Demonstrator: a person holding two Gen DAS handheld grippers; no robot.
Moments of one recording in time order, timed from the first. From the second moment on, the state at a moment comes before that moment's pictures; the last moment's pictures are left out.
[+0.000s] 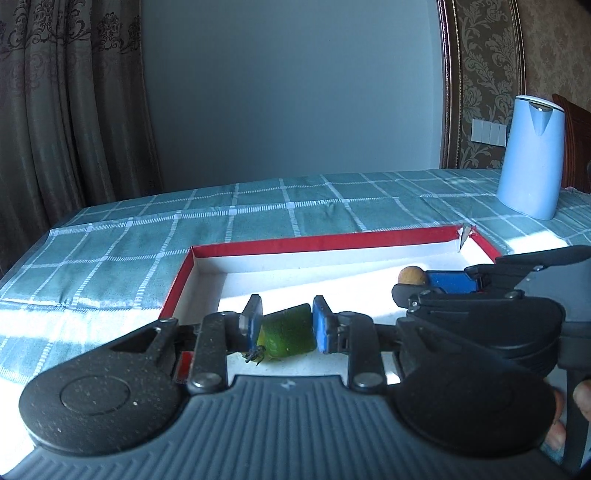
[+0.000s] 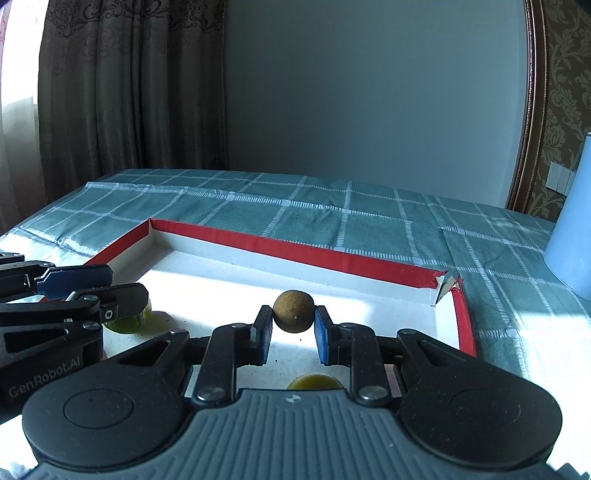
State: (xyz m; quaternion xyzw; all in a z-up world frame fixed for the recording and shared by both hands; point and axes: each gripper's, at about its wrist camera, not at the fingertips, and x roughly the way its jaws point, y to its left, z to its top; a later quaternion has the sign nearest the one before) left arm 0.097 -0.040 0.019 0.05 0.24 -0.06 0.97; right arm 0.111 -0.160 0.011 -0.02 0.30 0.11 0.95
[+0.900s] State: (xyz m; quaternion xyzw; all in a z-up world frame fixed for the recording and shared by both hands) left arm 0.055 -0.033 0.023 0.03 0.19 -0.03 0.98; right arm 0.079 -0.191 0.019 0.06 0.28 0.07 0.96
